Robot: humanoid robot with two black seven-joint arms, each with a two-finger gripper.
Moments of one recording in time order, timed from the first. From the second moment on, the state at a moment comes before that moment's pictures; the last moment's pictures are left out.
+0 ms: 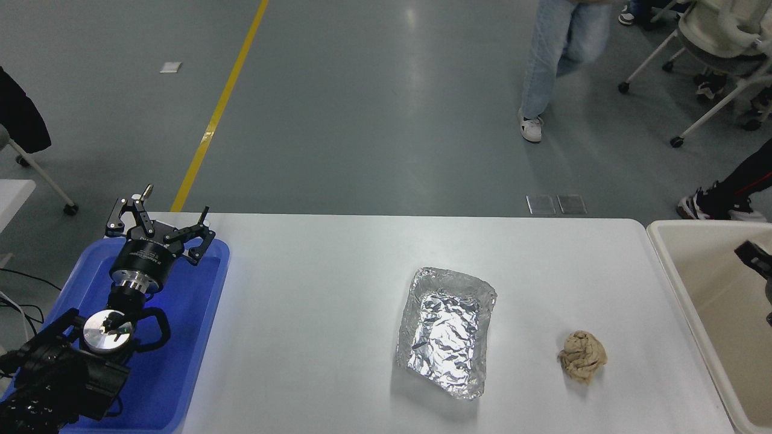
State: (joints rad) left arm -0.56 0.26 -1.03 -0.40 -0.30 -0.69 -0.10; right arm 0.81 -0.47 -0.58 0.14 -0.19 -0.13 0.11
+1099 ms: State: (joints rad) left arm -0.56 0.26 -1.03 -0.40 -0.30 -0.69 -0.10; right arm 1.89 -0.59 -1.09 1.15 -0.20 0.47 0.10
